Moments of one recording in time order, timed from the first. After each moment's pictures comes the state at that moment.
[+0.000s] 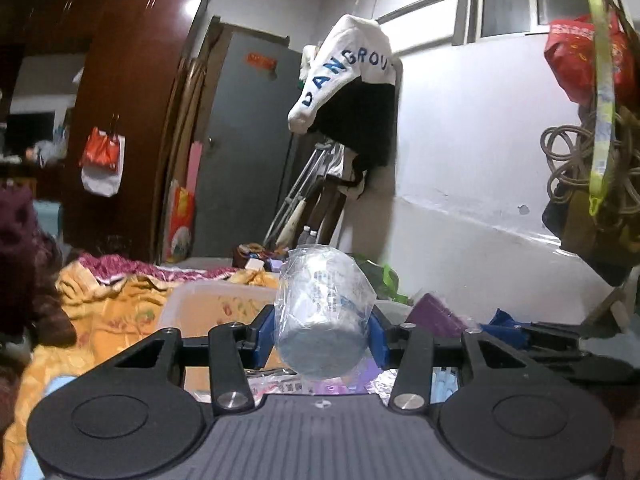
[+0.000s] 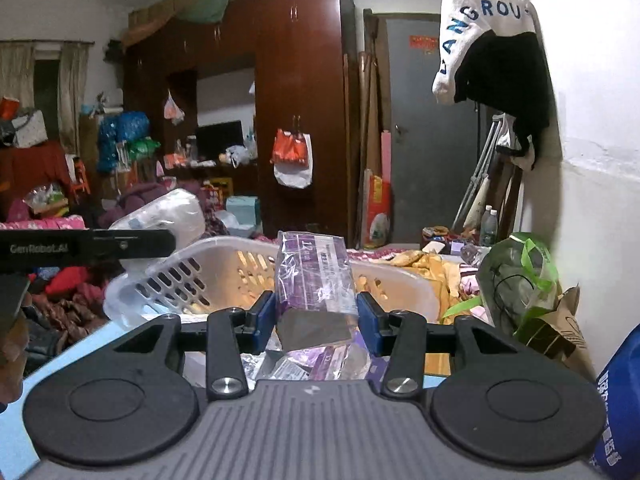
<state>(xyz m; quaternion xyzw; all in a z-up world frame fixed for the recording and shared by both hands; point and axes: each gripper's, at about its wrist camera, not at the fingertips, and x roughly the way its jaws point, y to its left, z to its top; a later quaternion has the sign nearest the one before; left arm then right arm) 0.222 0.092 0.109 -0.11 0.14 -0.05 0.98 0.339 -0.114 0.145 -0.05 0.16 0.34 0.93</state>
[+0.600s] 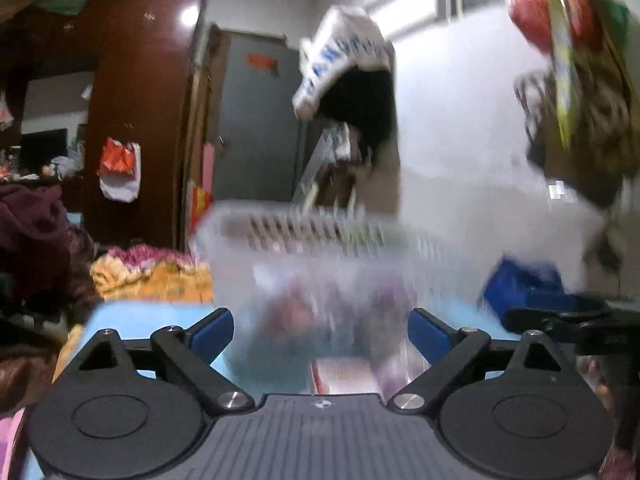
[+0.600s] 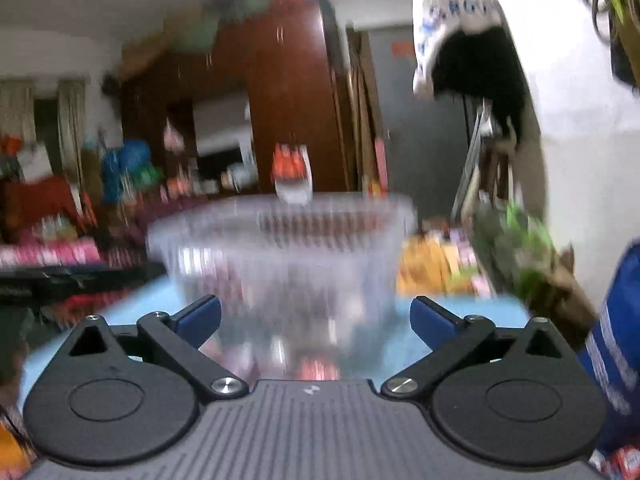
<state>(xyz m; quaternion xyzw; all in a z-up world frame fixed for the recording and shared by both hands) 0.116 0.064 0.039 -0.05 0.15 -0.02 0.99 0.258 -0.182 0.066 -0.01 0.16 0.34 0.93</state>
